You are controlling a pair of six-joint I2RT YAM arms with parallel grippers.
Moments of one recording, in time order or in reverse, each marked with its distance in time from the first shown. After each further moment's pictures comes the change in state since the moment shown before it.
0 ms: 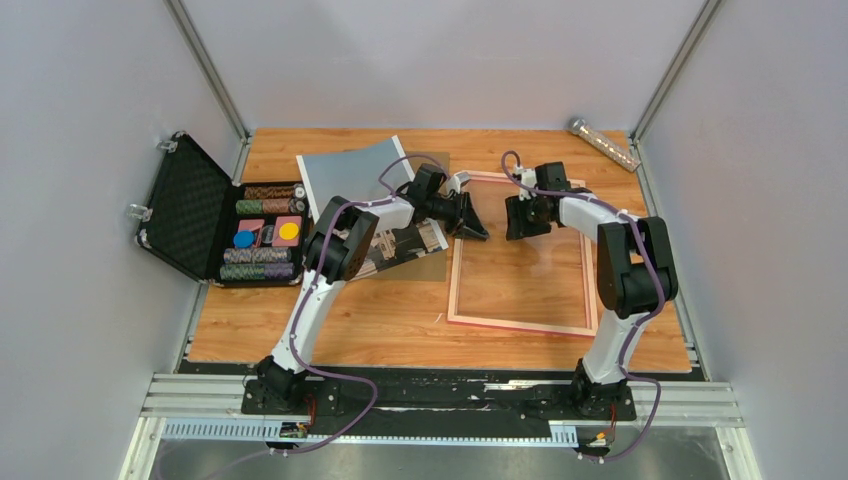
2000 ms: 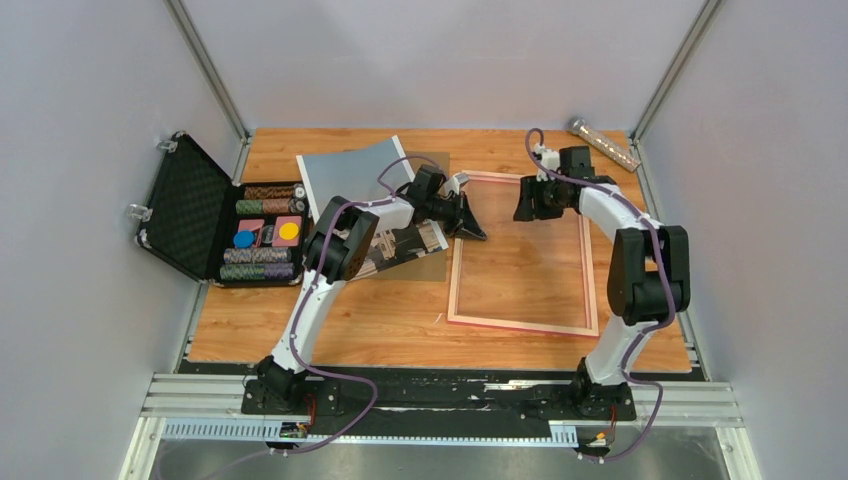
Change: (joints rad) left arm 0.001 0.001 0.000 -0.014 -0.023 0.003; right arm -0.107 -0.080 0.083 -0.052 -0.148 0.024
